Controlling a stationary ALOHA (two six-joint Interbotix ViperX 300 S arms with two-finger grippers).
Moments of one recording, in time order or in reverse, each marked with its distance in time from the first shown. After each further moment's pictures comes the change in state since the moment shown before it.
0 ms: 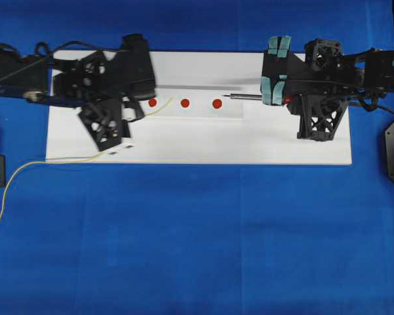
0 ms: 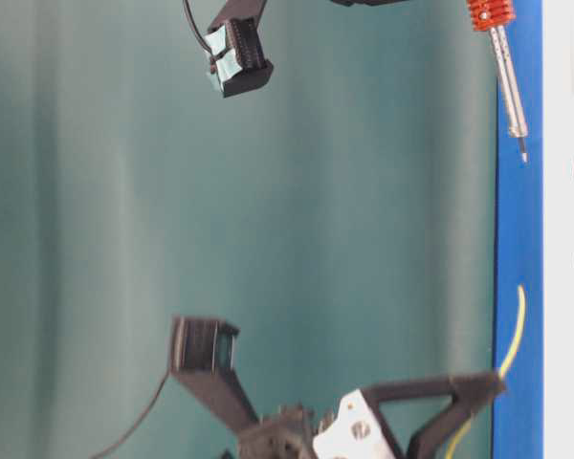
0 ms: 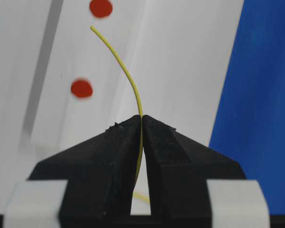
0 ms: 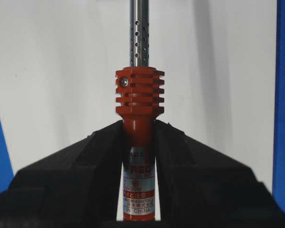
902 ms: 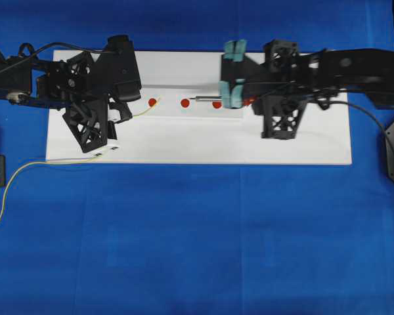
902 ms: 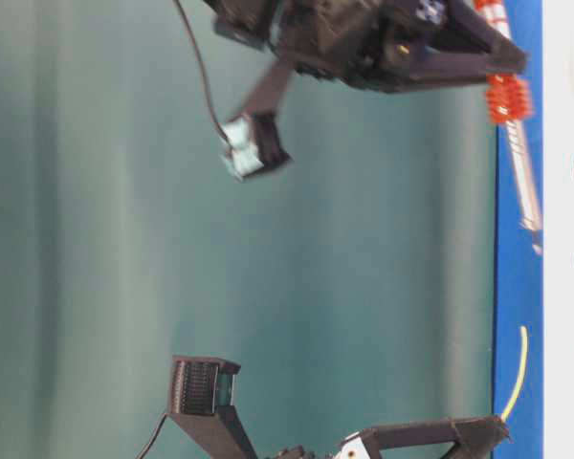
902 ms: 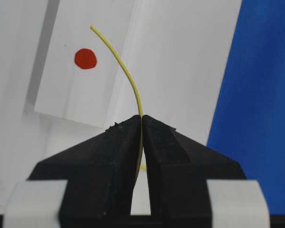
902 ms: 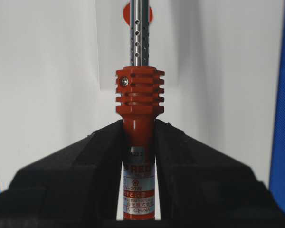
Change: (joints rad) left arm -0.002 -0.091 0.094 0.000 0.008 0.000; right arm 0.009 0.158 -0.129 0.002 -0.071 -0.049
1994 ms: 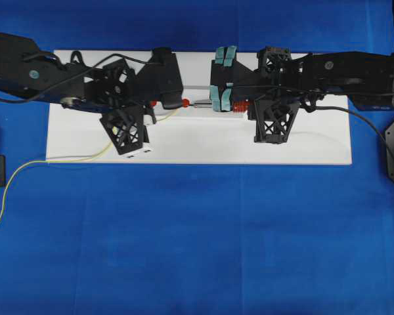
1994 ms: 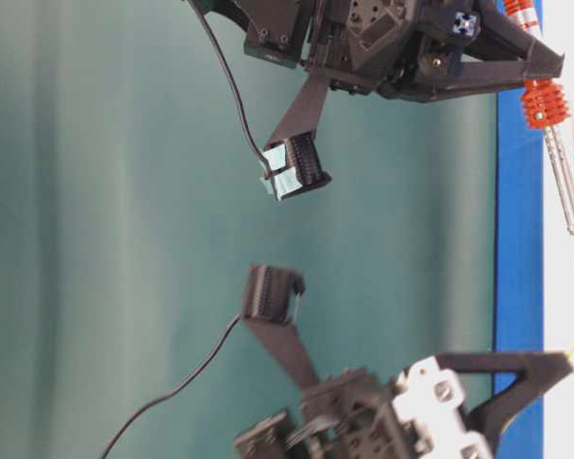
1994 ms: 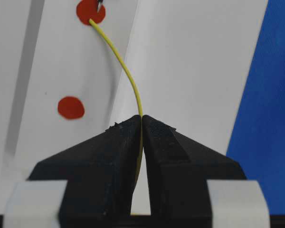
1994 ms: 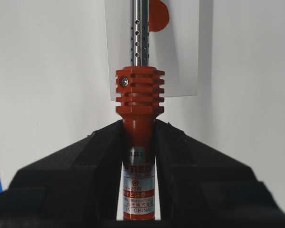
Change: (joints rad) left arm 0.002 0.207 -0.130 0.000 0.006 0.015; right arm 0.005 0.112 -0.046 0.043 -0.005 -0.005
